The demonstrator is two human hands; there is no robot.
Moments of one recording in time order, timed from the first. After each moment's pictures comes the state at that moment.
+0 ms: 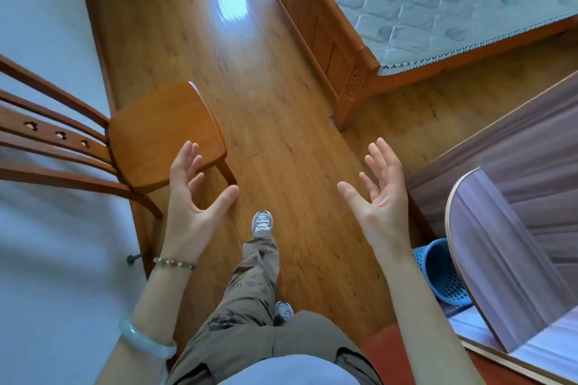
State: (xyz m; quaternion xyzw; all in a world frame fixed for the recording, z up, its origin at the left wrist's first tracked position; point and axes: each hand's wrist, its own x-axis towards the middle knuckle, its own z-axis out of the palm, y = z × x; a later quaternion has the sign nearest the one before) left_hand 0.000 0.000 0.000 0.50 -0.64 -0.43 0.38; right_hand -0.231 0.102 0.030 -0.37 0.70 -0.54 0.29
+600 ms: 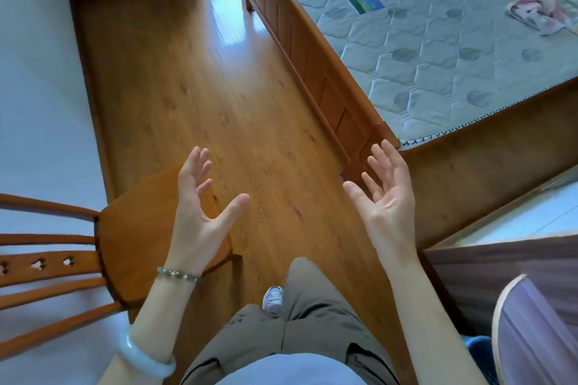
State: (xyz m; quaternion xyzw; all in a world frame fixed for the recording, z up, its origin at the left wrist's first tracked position) left_hand -0.105 -0.325 0.025 0.48 -0.67 -0.43 0.37; right_hand -0.332 -0.227 0.047 -0.34 0.67 -0.59 0.29
